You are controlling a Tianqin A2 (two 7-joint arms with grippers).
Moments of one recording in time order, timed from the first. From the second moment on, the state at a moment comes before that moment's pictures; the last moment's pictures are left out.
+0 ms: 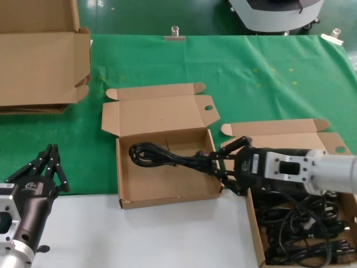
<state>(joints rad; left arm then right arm) 0.00 -0.30 1.60 -1.60 -1.80 0.00 0.00 0.76 0.54 -2.05 1.26 1.44 -0.82 -0.20</state>
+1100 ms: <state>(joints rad) 0.00 -0.30 1.60 -1.60 -1.80 0.00 0.00 0.83 0.35 -2.07 0.89 1.42 -0.70 -0.41</state>
